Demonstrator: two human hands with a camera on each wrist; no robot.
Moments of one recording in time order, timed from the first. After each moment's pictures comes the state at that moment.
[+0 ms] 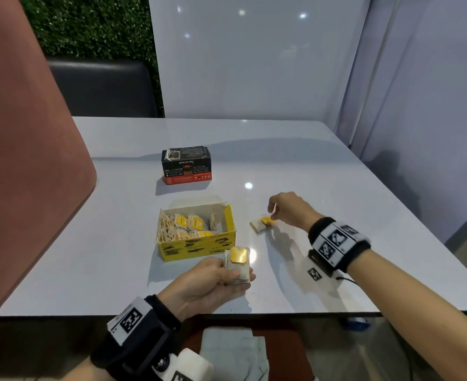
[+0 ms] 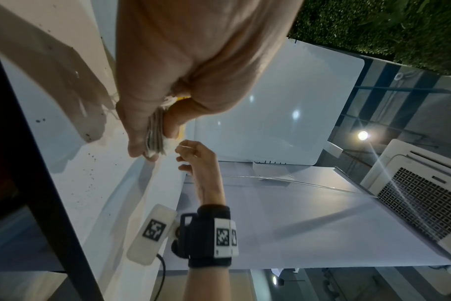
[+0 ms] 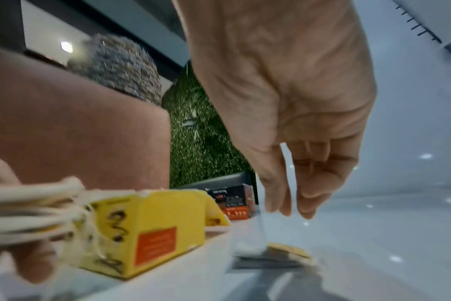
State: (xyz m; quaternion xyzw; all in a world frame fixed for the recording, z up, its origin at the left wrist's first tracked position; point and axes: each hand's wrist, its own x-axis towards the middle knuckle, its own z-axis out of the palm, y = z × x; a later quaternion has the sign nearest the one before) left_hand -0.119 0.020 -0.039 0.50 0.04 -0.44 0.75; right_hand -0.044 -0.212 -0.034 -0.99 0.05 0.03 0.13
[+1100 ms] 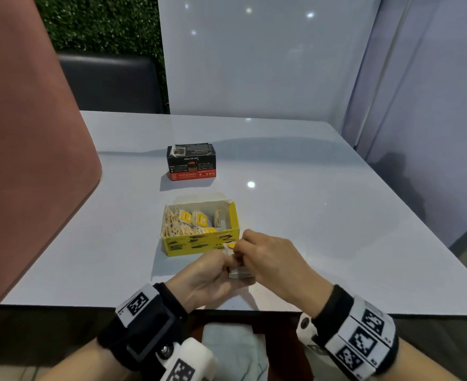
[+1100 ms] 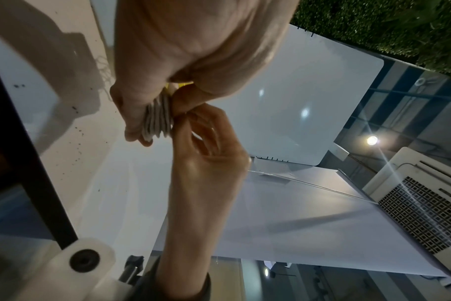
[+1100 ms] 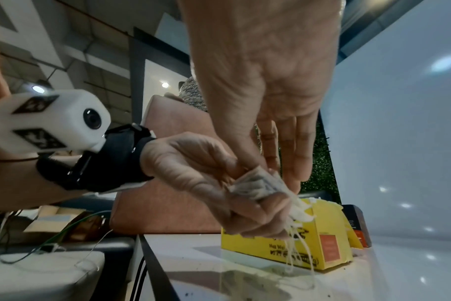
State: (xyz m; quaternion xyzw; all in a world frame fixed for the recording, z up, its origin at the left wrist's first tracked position) left_hand -0.122 0.011 -0.026 0.47 0.05 -0.43 0.77; right_hand -0.157 -0.120 -0.025 -0.96 -0.20 -0.18 0.03
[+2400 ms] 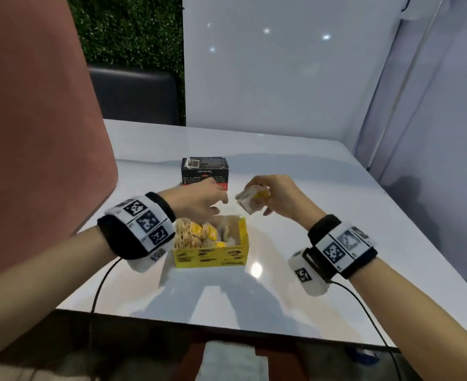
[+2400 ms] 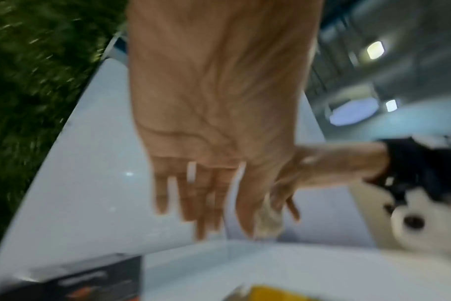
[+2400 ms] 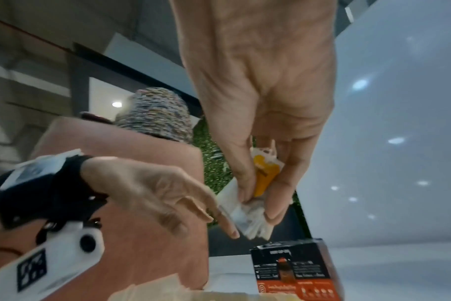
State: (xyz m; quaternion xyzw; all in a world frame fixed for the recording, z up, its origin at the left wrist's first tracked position) left_hand 0.003 0.045 0.044 0.91 -0.41 -0.05 -0.01; right_hand -0.039 -0.152 0.037 -0.94 -0.09 -0.08 0.31
